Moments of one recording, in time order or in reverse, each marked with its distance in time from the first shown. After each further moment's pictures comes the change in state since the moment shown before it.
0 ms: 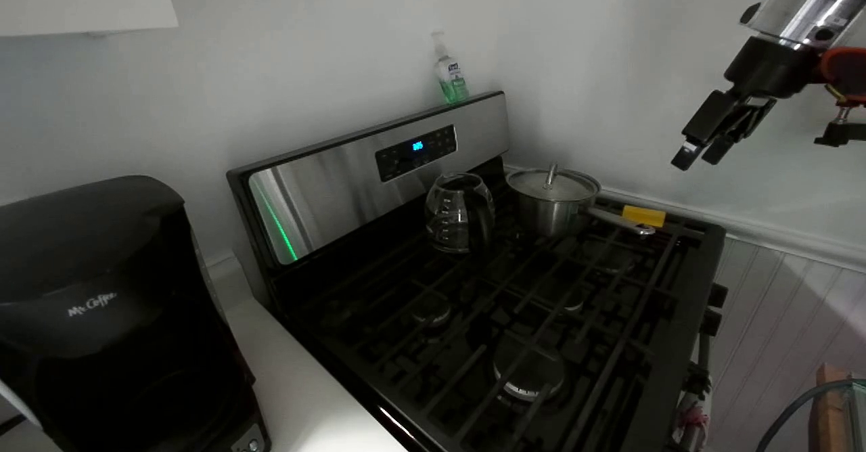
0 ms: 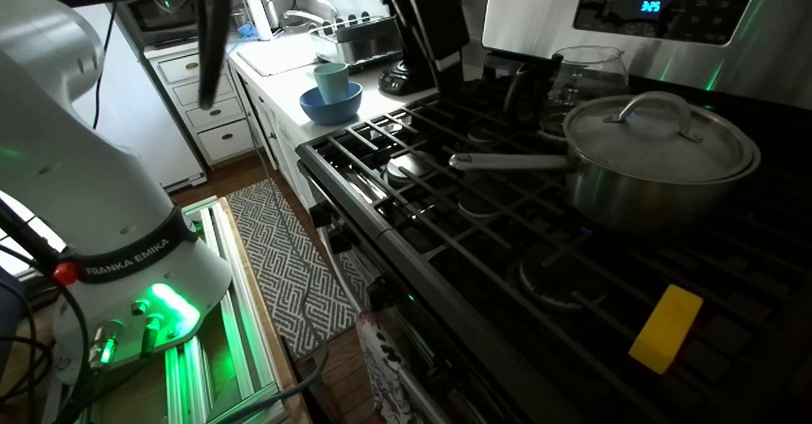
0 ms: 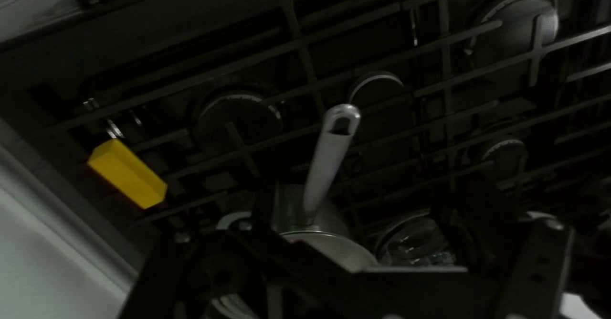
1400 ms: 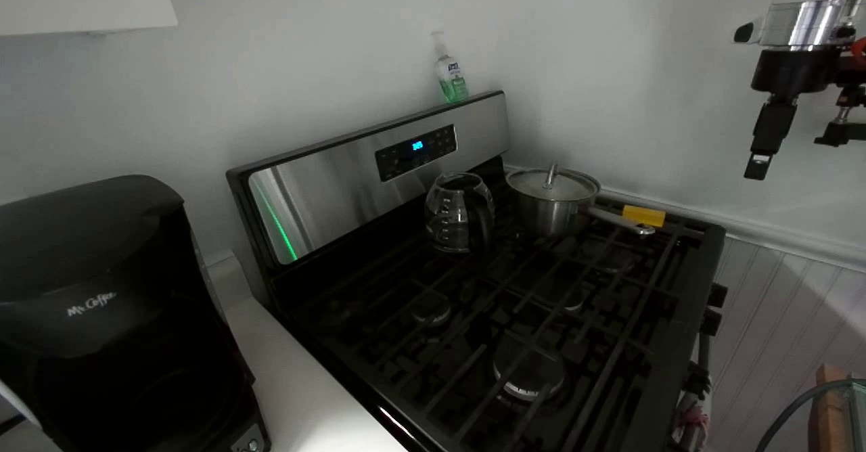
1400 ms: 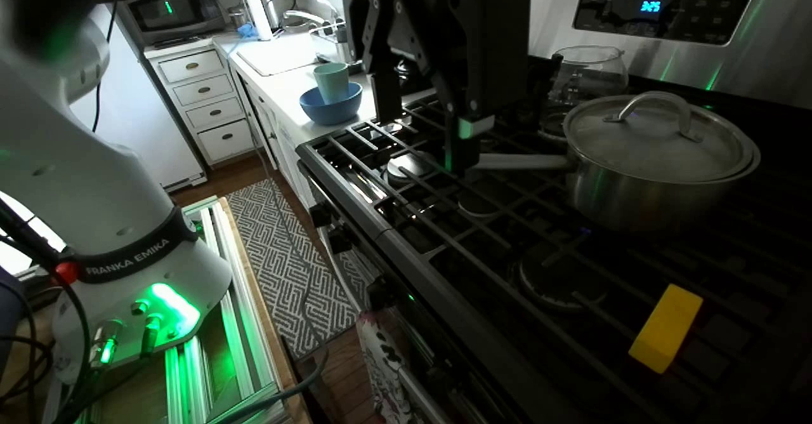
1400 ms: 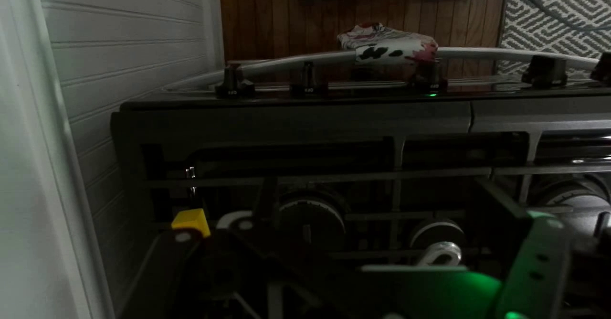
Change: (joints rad) arm -0.059 0.205 -0.057 0.201 -0.206 -0.278 -0.314
